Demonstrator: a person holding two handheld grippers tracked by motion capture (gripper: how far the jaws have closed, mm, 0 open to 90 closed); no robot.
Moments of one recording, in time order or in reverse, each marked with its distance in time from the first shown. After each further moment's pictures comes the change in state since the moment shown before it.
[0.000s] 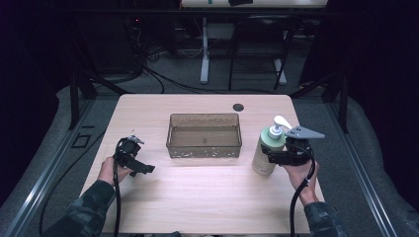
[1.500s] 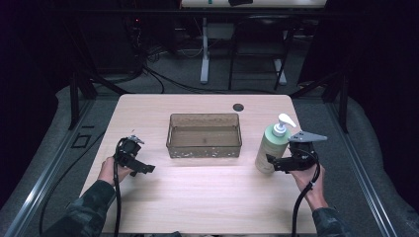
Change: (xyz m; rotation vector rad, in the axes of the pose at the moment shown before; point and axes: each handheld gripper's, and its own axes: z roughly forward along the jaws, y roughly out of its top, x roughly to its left) left arm 0.000 0.000 0.000 0.000 0.000 0.000; right arm -0.013 -0.016 -0.005 0.114 0.019 0.001
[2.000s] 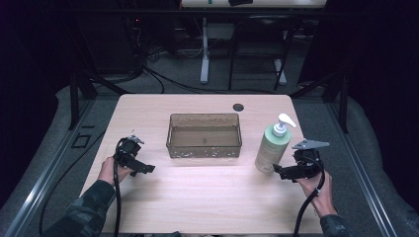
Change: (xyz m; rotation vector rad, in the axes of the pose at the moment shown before) left arm 0.000 0.000 0.000 0.001 -0.001 -0.001; right arm -0.010 -0.026 -0.004 0.135 -0.027 0.020
